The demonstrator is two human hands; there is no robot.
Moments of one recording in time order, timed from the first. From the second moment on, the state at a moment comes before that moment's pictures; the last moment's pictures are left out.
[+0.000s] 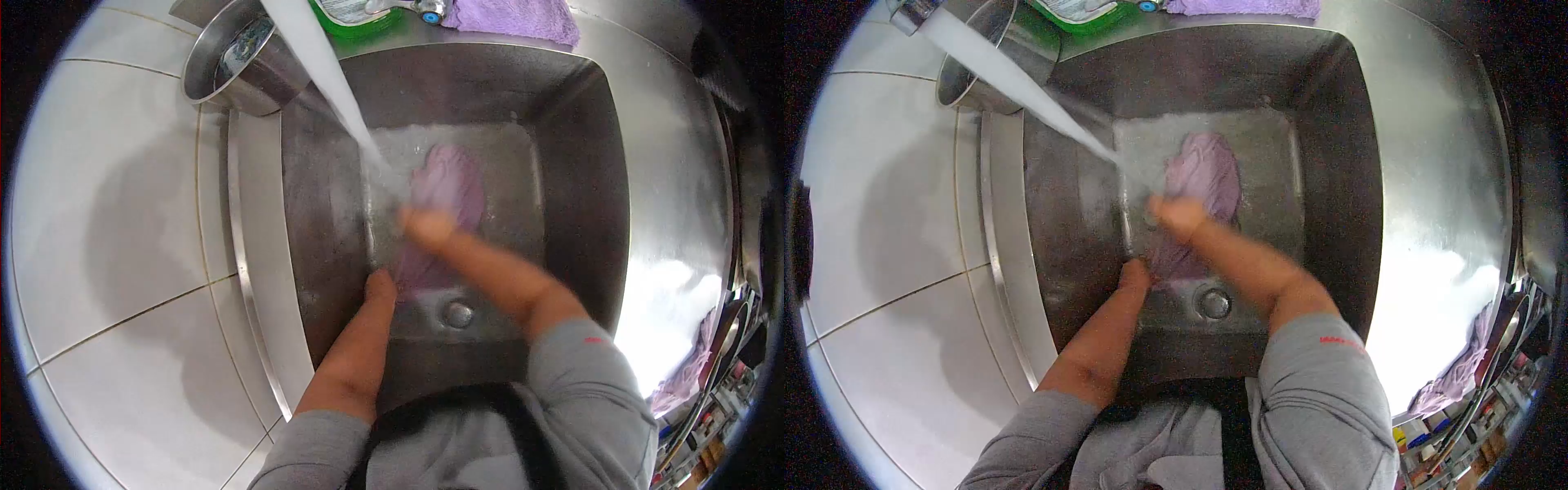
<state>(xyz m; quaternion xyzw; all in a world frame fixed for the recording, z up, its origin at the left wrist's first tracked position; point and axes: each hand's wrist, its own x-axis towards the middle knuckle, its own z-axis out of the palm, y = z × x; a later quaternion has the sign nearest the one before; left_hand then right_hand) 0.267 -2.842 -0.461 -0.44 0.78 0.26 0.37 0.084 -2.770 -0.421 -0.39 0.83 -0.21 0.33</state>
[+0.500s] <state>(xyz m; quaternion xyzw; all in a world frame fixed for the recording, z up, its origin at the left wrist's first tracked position) 0.243 -2.835 -0.428 -0.44 0.79 0.25 0.35 0.126 -2.767 -0.415 -0.59 0.73 -0.05 0.35</state>
